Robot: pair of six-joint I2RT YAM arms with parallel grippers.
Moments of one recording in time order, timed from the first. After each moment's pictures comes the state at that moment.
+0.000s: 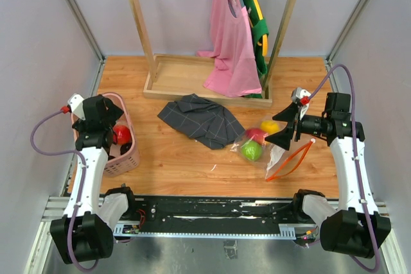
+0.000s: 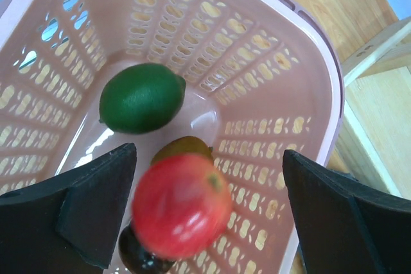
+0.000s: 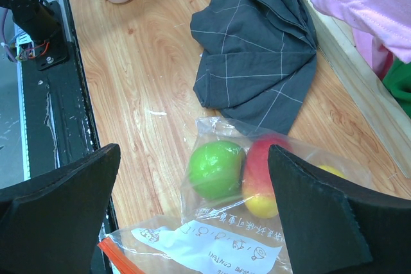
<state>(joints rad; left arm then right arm) 0.17 0.92 0.74 -0.40 -0.40 -0.66 -0.16 1.01 0.96 -0.89 -1.25 -0.76</state>
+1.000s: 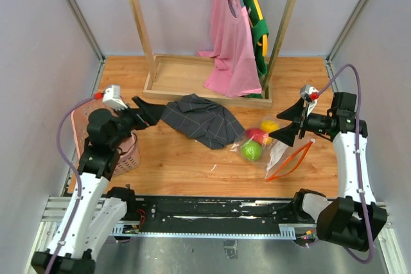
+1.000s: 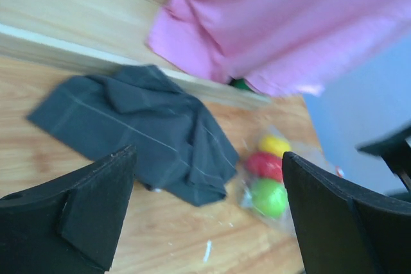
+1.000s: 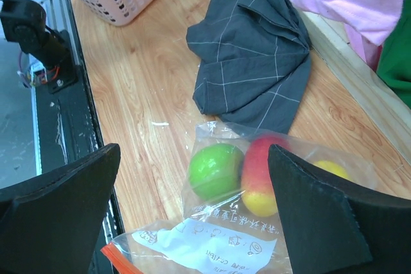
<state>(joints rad) -0.08 0.65 0.69 -0.19 0.25 -0.64 -0.24 1.06 0.96 -0.90 -1.32 -0.76</state>
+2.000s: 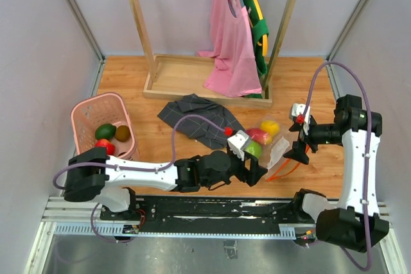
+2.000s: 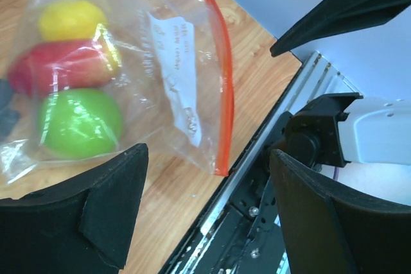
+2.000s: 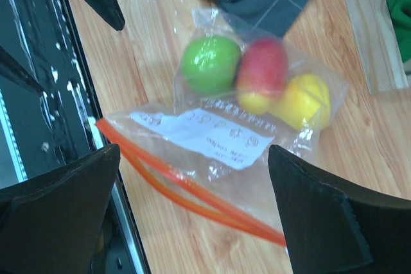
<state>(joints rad) -1.39 1.43 0.84 0.39 -0.36 -0.49 -0.26 1.08 1.20 -1.58 -0.95 -1.47</state>
